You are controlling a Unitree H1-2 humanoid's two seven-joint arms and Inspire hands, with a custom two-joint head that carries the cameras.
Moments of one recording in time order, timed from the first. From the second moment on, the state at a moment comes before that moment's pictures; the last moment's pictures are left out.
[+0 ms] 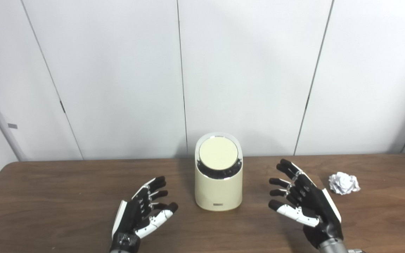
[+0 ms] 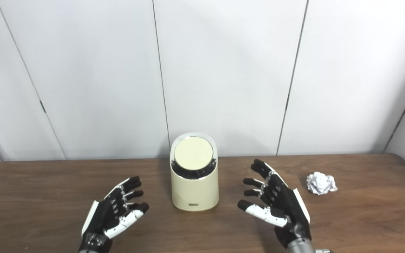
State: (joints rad) left arm -0.17 0.05 -0.01 0.03 0.02 -0.06 -0.06; right arm -0.15 -0.09 -0.07 -0.10 0.19 0.03 0.09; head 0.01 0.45
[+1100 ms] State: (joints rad) left arm -0.24 0.02 -0.01 -0.08 0.09 0.03 -0.01; right arm -0.15 -0.09 -0.08 -0.09 0.19 0.03 0.09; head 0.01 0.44
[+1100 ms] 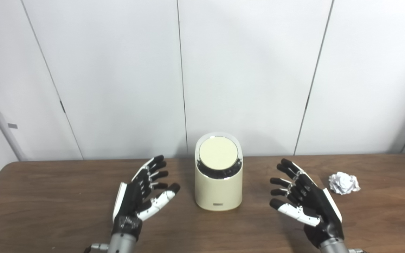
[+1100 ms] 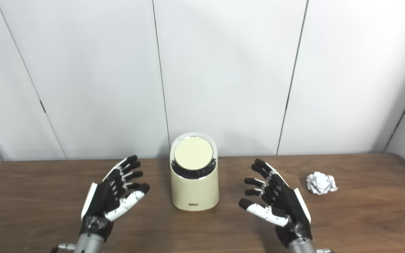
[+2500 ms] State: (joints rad) left arm -0.63 0.09 -0.18 0.10 0.48 0.25 0.04; right arm -0.15 -0.09 -0.08 -0.07 0.18 0.03 0.09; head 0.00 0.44
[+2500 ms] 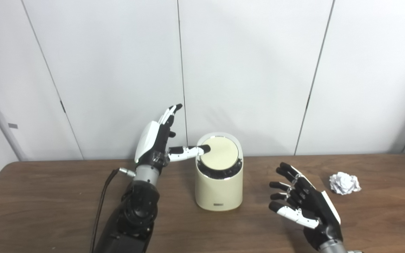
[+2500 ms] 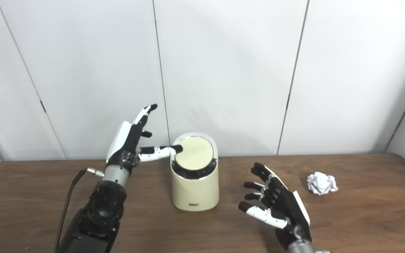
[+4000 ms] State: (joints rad) left arm -0.70 0.11 -0.37 0.25 0.75 0.30 0.05; right arm -0.16 -0.07 -0.07 -0.10 0.15 0.03 0.08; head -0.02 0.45
